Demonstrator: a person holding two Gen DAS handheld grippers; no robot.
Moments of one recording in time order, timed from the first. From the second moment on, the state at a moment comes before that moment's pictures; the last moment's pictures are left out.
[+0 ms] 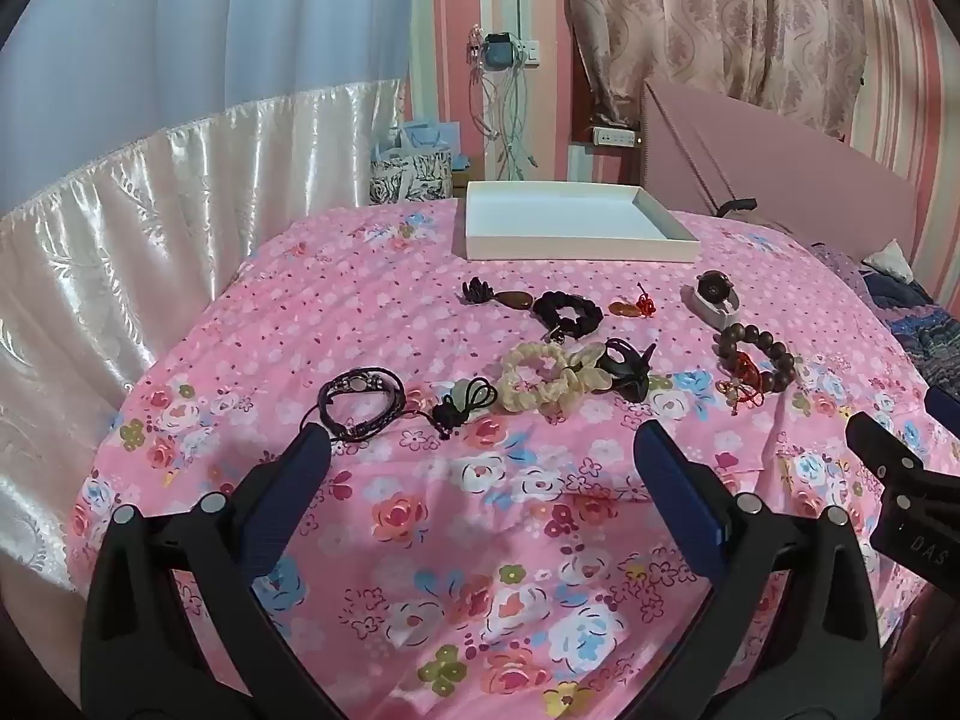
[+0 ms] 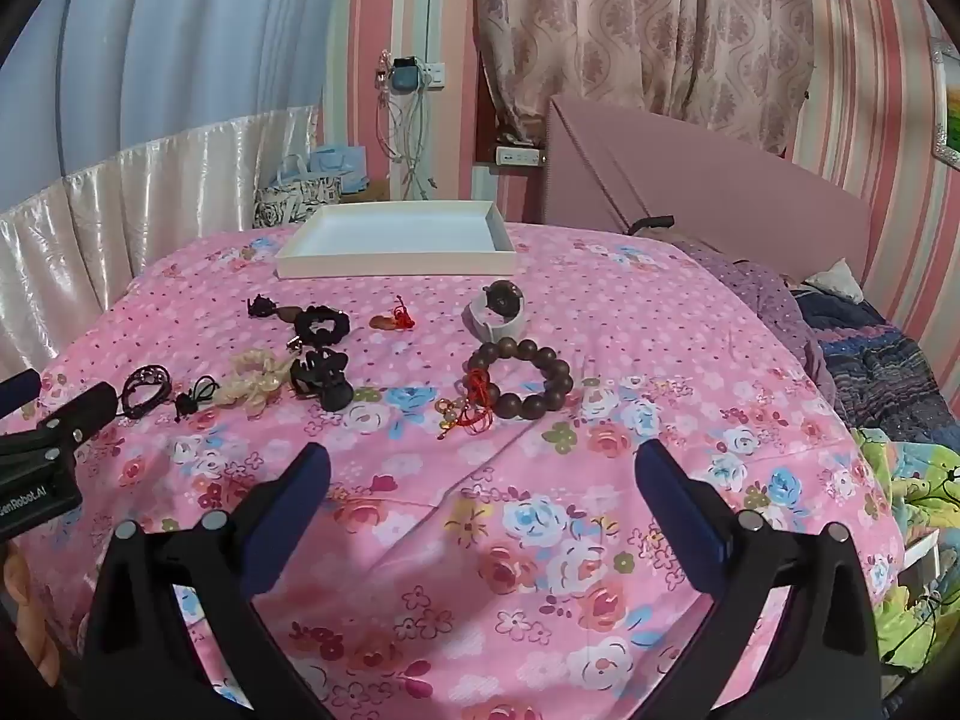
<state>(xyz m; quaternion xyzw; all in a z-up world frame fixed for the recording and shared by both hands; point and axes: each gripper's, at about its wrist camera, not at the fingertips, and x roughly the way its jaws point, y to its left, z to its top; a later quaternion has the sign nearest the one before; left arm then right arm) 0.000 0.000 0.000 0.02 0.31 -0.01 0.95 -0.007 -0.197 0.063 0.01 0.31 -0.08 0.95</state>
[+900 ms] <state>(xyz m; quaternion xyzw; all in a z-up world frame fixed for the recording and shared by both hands) 0.003 0.002 -0.006 0.02 0.31 -0.01 0.95 -0.005 -0.196 0.067 0.00 0.31 -0.08 0.95</state>
